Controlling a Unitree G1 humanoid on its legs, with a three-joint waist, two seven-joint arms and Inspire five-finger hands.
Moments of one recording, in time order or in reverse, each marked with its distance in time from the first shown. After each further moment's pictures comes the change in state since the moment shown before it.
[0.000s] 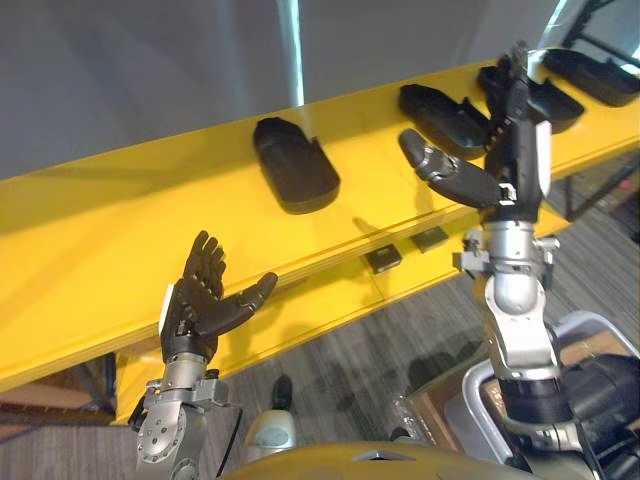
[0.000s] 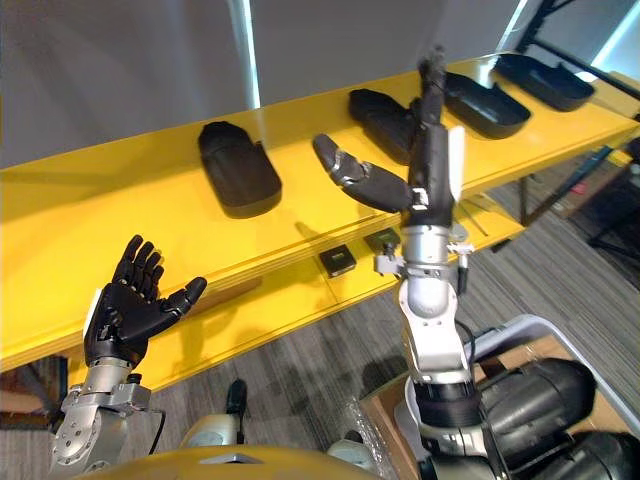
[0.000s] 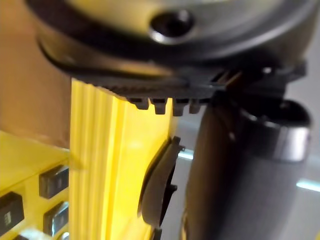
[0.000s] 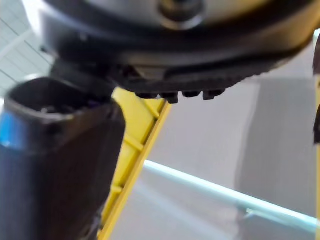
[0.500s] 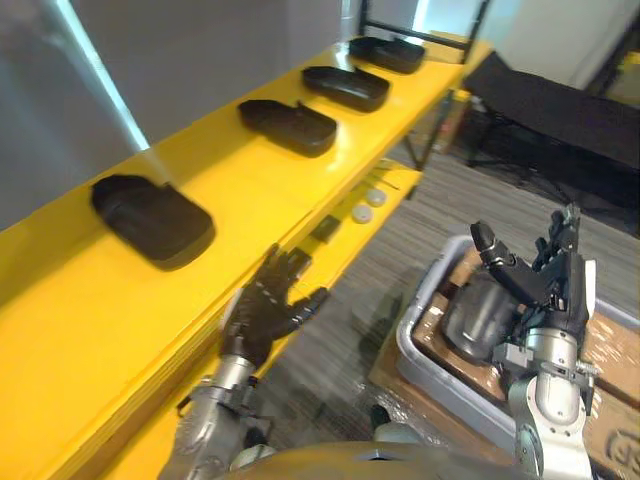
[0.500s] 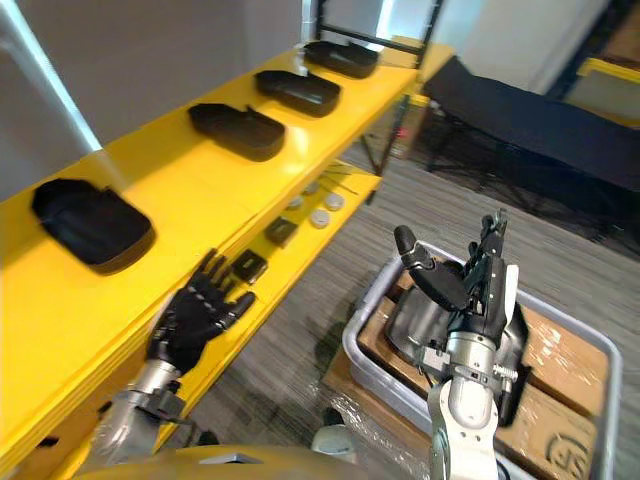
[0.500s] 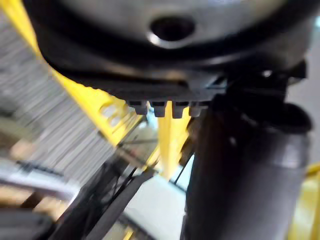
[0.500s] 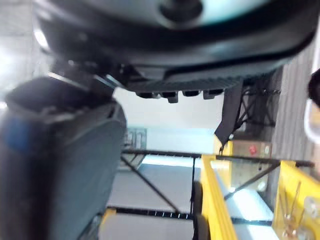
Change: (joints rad) left arm -0.027 -0.007 -0.232 -0.014 -0.153 0.172 -0.137; right arm 0.475 0.190 -0.150 -0.122 0.132 0.093 0.012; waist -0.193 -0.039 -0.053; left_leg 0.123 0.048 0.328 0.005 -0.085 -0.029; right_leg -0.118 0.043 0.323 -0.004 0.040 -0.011
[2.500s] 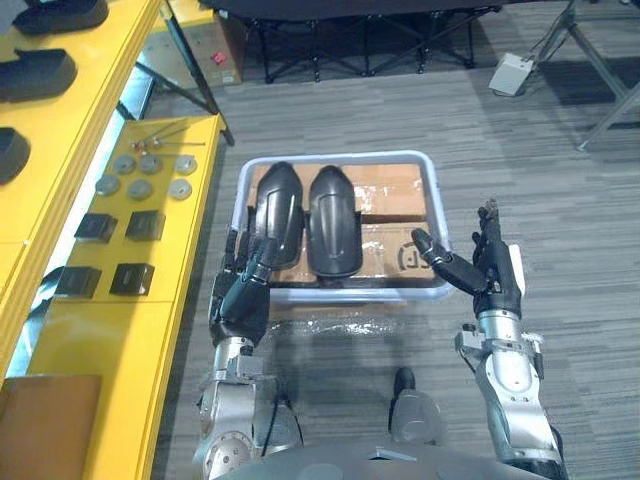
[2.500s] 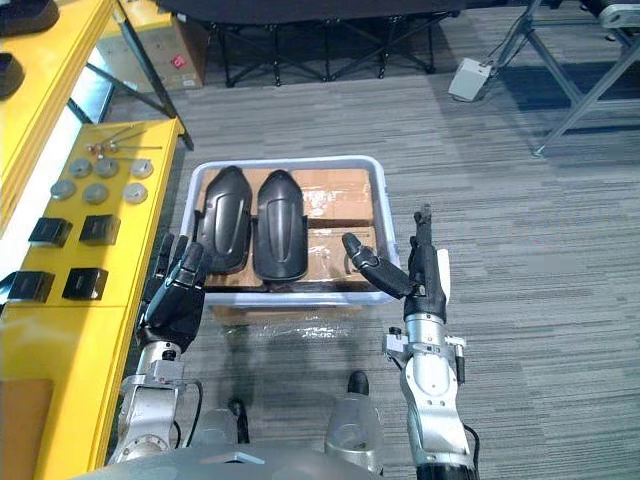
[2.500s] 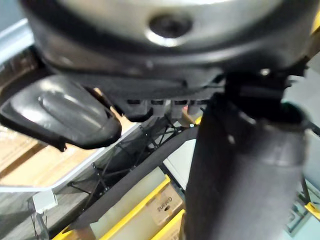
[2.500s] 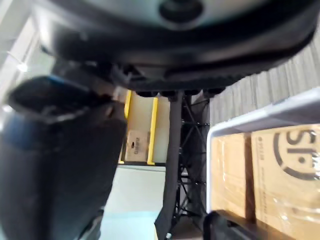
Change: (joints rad) left arm -0.085 -0.172 0.108 0.091 -0.290 -0.170 0.120; right arm -0.242 -0.087 0.138 0.351 -0.112 -0.030 0.052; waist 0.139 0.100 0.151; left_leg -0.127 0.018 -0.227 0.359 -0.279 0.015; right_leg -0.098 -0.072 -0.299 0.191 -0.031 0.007
